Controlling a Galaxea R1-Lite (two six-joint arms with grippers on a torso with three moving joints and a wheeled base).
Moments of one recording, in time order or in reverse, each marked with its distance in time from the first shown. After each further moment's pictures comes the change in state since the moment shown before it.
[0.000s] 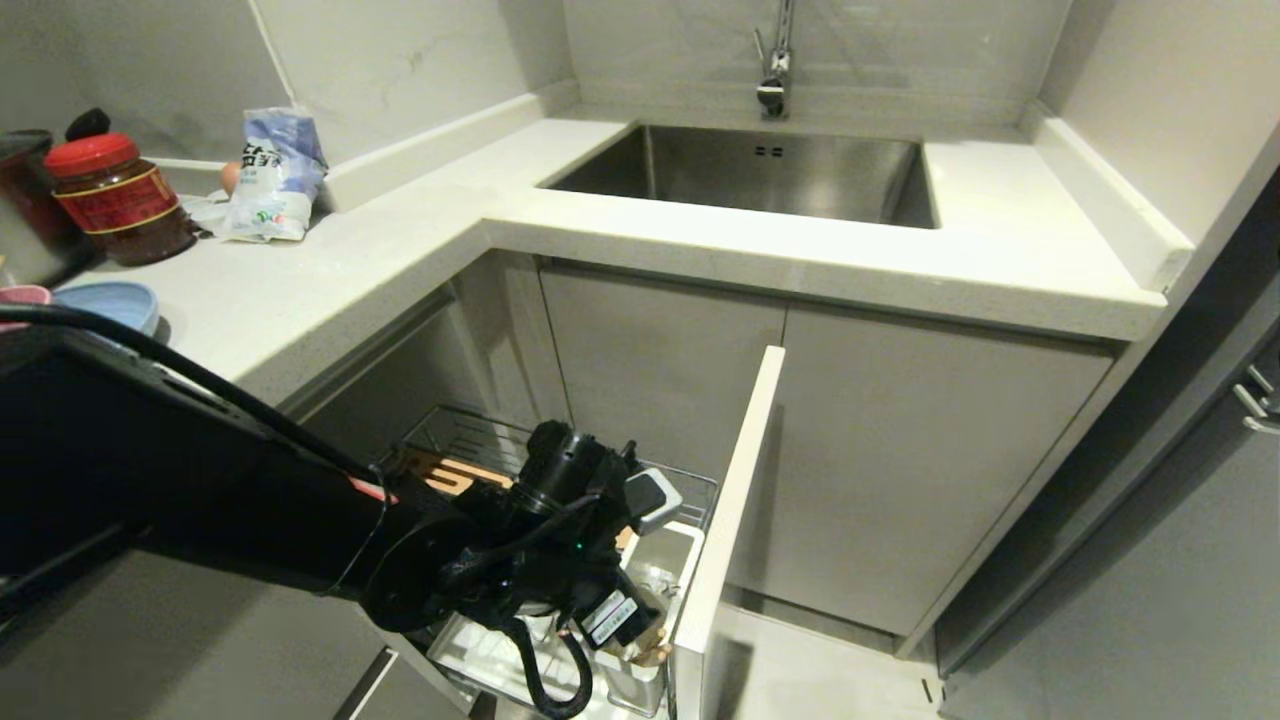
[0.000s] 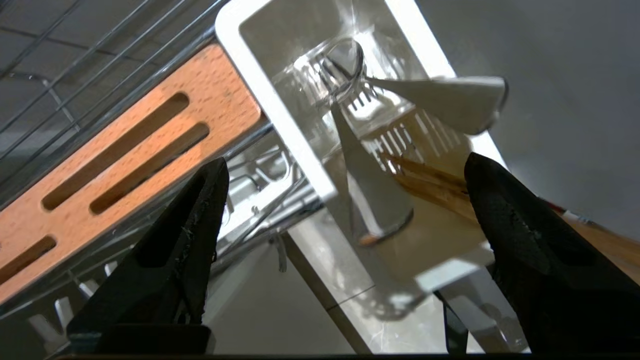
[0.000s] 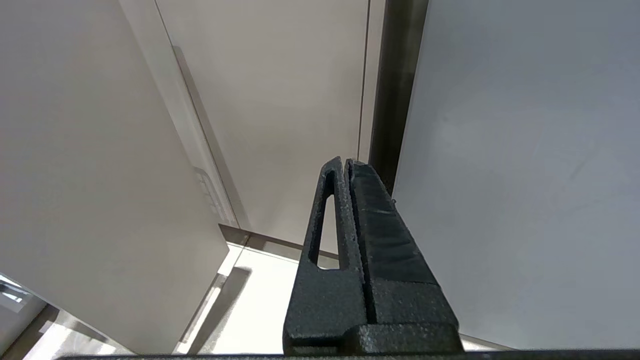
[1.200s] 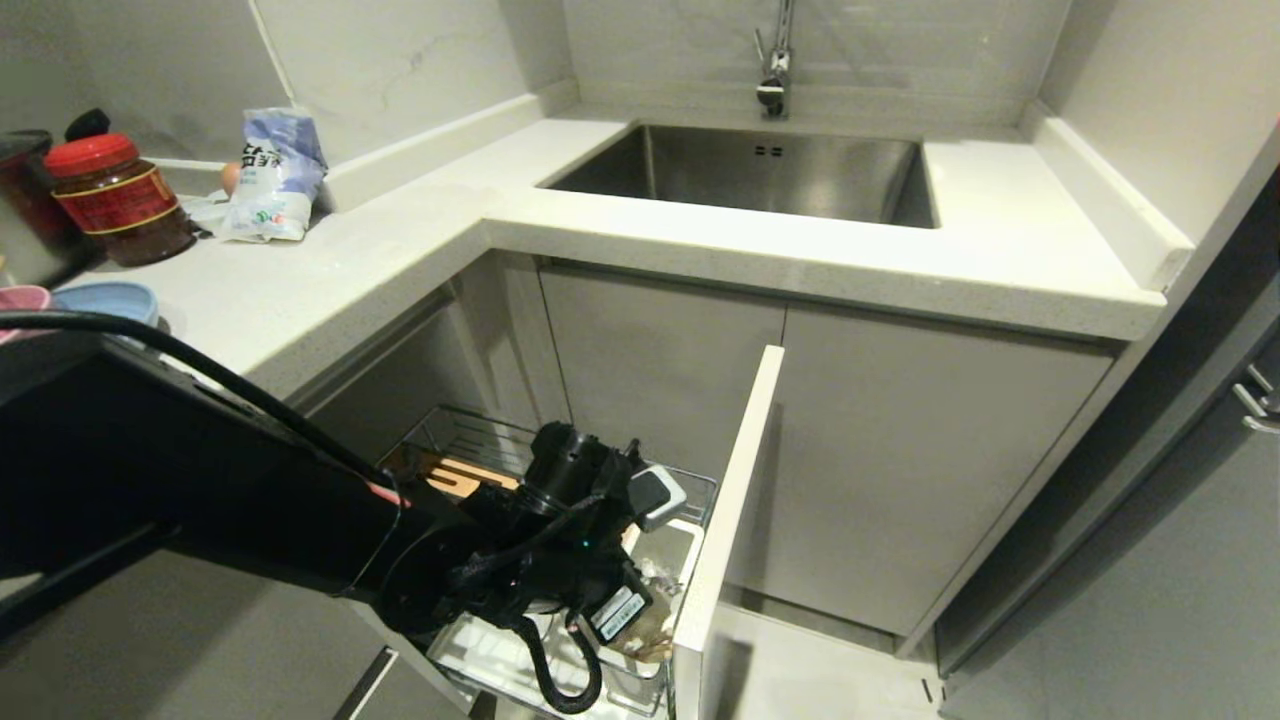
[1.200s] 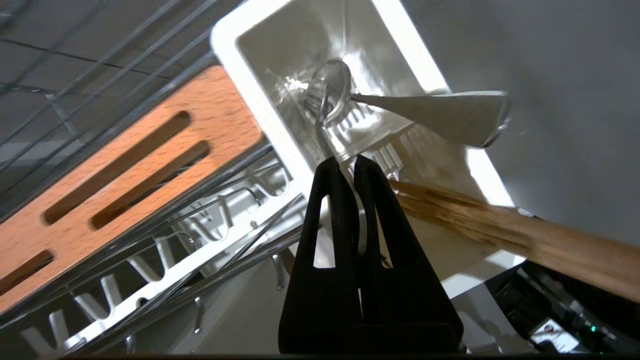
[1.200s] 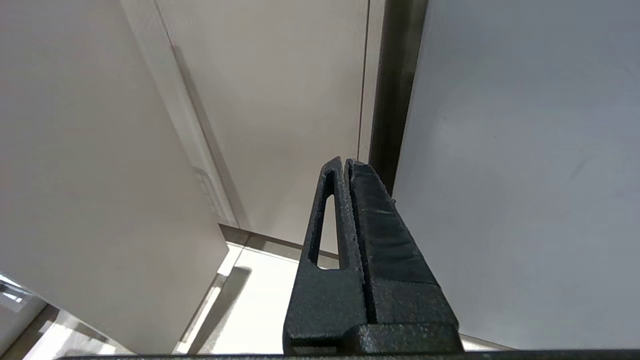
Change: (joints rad) left arm 0.005 0.013 0.003 -0.051 0.000 -0.008; right arm 0.000 0.000 0.000 0.000 0.000 0.000
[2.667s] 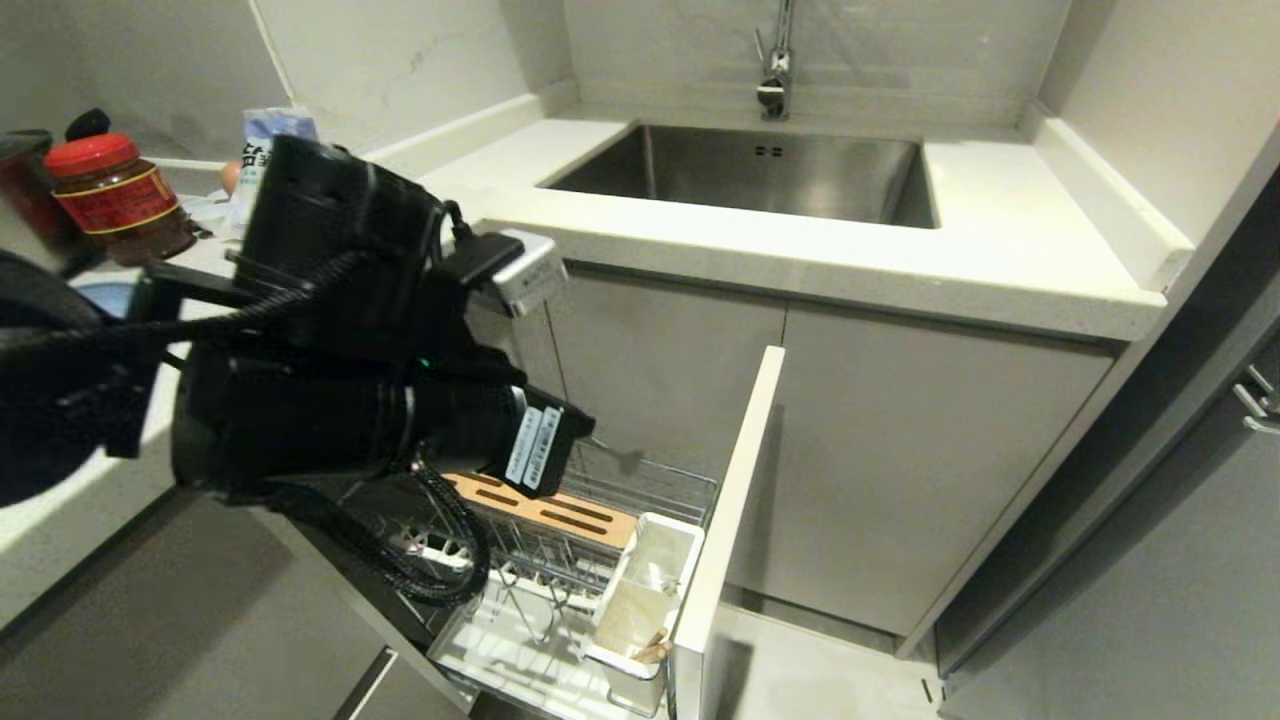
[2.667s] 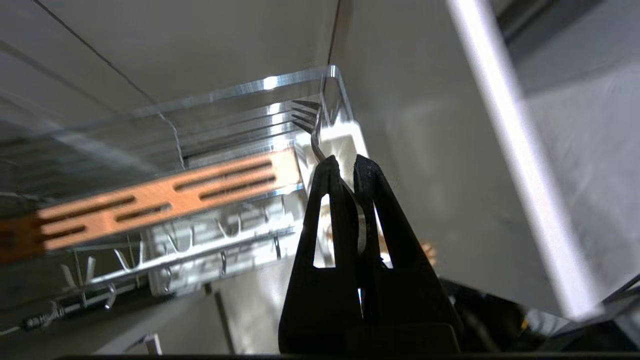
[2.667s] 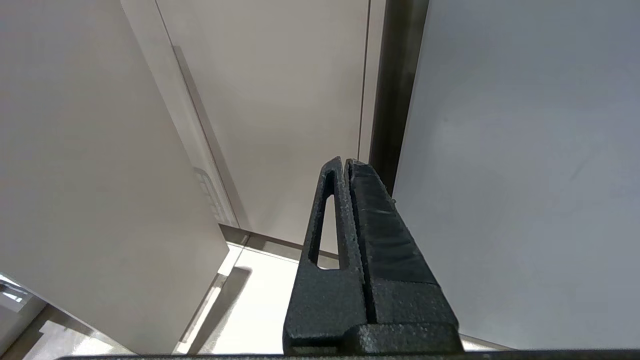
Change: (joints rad) left arm -0.032 -0.430 -0.286 0.414 -0.001 -0.339; right arm 0.000 0.000 0.000 0.000 0.000 0.000
